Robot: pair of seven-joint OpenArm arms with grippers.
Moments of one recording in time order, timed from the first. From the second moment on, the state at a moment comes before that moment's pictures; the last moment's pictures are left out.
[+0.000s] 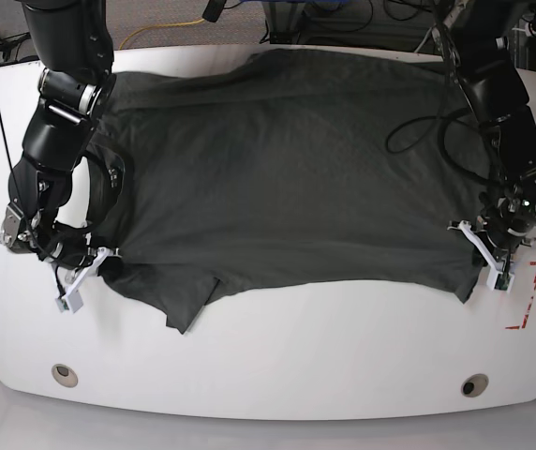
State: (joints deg) left arm -18.9 -14.7 -25.0 75.7 2.9 -36.4 41.3; right arm 31.4 19.1 23.8 53.3 24.5 40.9 -59.2
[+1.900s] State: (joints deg) left arm -18.9 -15.4 -29.9 102.5 -6.1 -36.9 67.1; right arm 29.7 27.6 22.4 69.5 39.8 41.1 -76.5
